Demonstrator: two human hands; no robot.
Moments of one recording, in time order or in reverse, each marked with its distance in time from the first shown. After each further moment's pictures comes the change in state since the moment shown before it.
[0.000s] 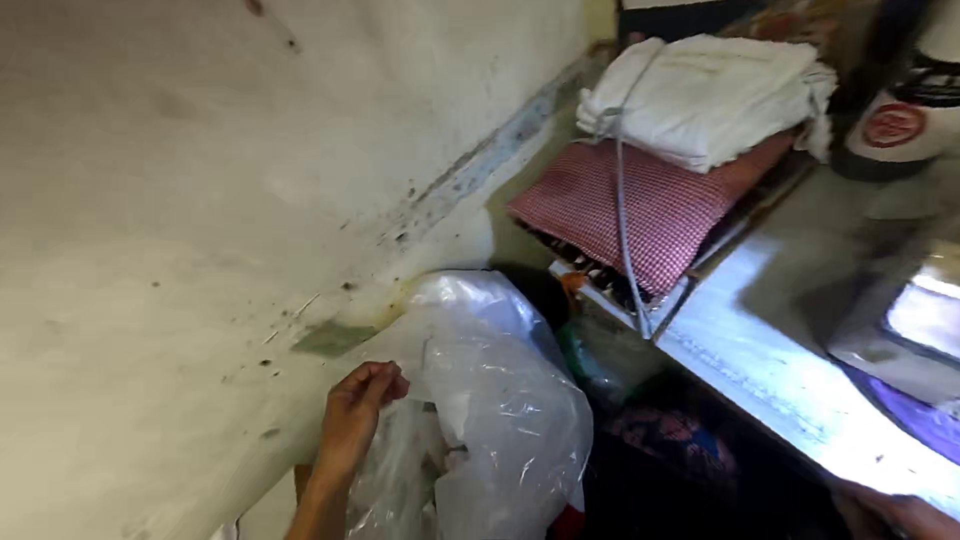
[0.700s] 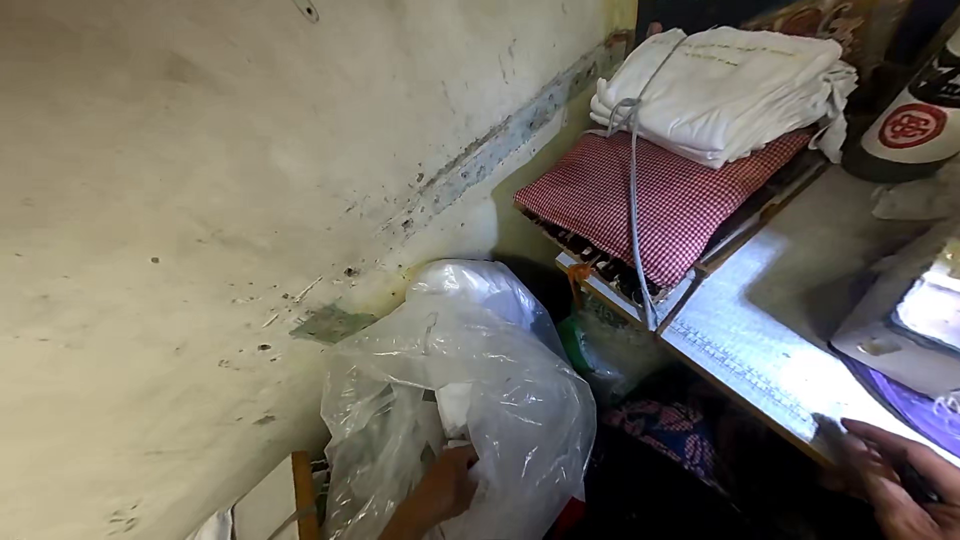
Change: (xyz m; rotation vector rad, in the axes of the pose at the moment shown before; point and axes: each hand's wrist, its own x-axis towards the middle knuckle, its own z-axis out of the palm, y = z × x) left_hand -0.073 -0.089 0.064 0.804 -0.927 -0.302; right_hand 0.022 0.056 0.029 0.071 0.258 0.113
